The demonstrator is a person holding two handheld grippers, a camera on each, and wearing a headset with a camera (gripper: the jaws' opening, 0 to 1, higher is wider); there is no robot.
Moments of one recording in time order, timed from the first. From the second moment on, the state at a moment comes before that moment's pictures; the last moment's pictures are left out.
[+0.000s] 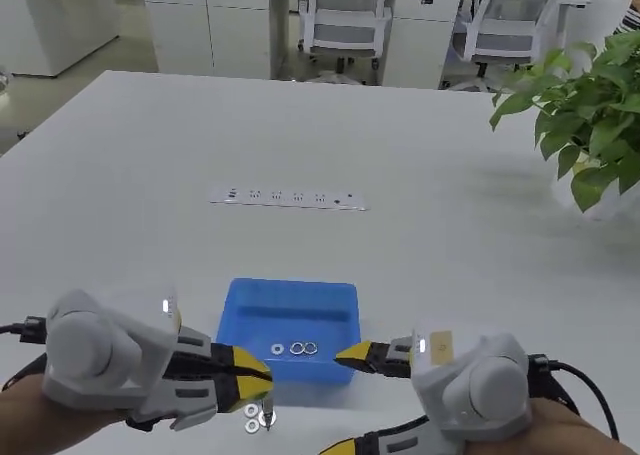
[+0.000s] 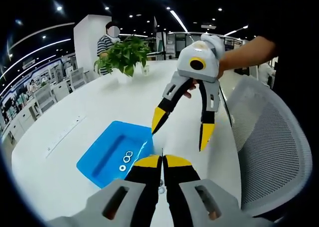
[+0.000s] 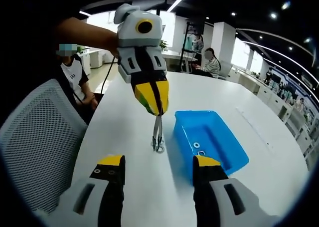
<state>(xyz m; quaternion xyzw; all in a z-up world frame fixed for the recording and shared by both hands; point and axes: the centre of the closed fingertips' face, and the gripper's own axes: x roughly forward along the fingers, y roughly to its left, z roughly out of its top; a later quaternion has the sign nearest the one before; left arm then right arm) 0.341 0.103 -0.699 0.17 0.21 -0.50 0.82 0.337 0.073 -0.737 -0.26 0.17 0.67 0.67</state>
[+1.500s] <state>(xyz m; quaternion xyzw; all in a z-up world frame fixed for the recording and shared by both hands) 0.341 0.103 -0.701 0.18 0.22 -0.52 0.80 0.335 0.128 -0.758 -0.31 0.13 0.75 0.57</state>
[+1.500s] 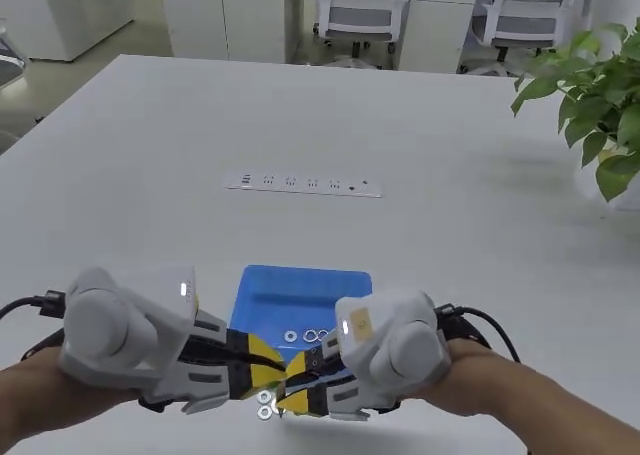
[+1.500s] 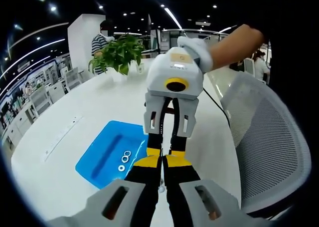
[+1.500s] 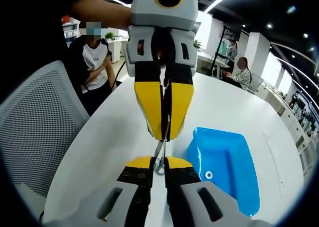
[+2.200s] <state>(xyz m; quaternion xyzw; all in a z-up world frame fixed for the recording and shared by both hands) 0.339 0.103 -0.704 0.18 0.22 -0.52 0.80 0.333 0.128 -0.759 -0.28 0.16 0.75 0.58</state>
